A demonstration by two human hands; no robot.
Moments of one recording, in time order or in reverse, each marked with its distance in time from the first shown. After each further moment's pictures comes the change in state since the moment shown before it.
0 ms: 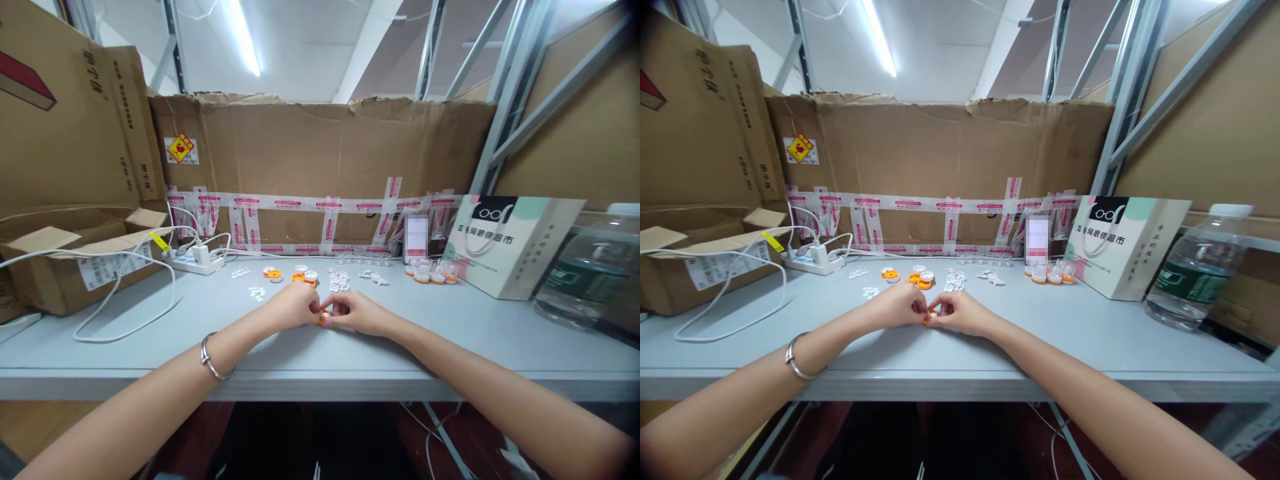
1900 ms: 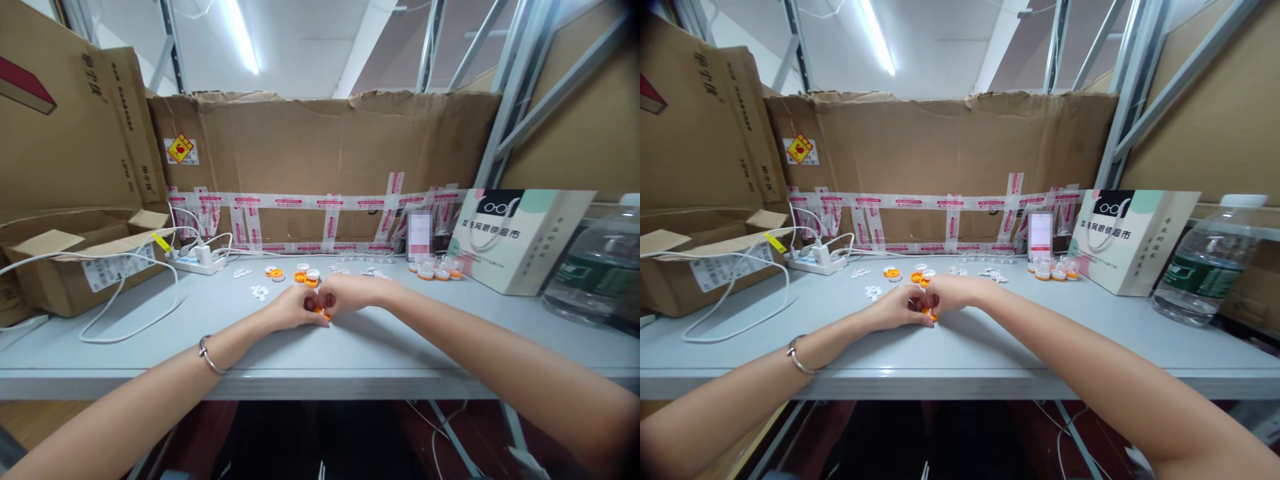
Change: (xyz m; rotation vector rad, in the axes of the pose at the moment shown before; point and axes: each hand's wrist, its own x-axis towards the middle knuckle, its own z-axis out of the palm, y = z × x) left_hand -0.006 -0.017 0.014 -0.420 0.031 -0.009; right_hand 0.037 -0.039 -0.021 -0.612 -0.310 -0.184
